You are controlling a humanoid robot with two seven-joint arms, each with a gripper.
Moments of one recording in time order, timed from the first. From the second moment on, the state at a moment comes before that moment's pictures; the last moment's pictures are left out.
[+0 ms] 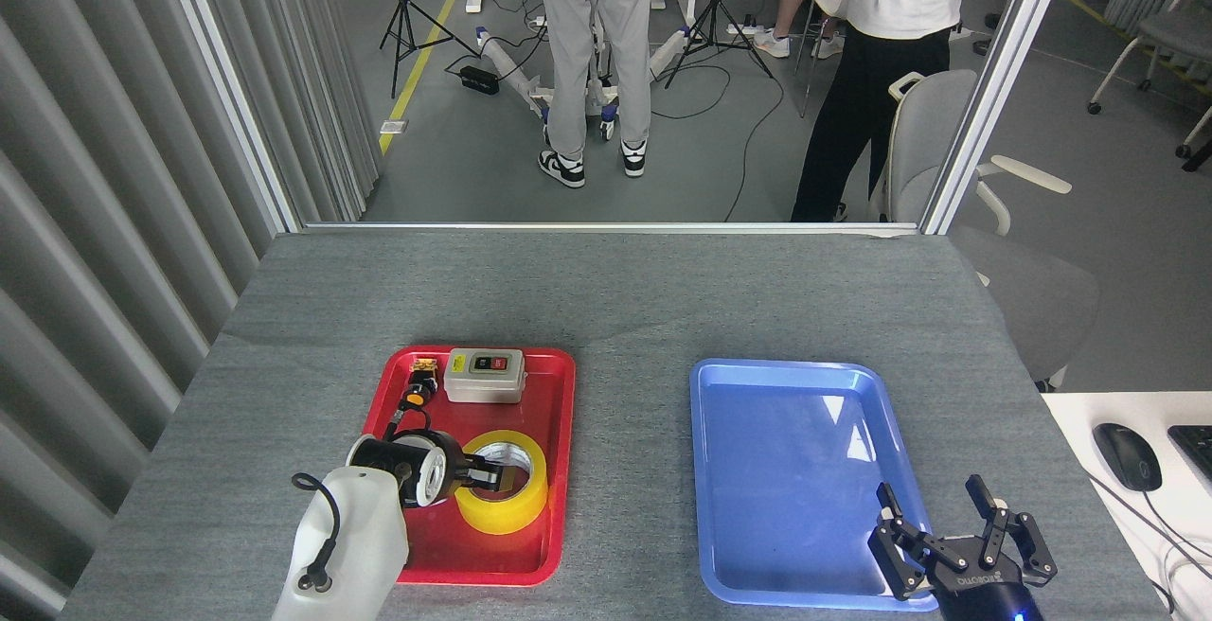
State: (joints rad) left arm -0.52 0.02 -0.18 -1.07 -1.41 -0.05 -0.95; right arm 0.13 -0.34 0.10 -1.55 1.17 0.00 -0.18
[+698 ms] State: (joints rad) left arm -0.52 0.07 -0.21 -1.00 -1.44 -0.07 -0.83; right arm 0.13 -0.27 0.10 -1.54 1.18 0.00 -0.18
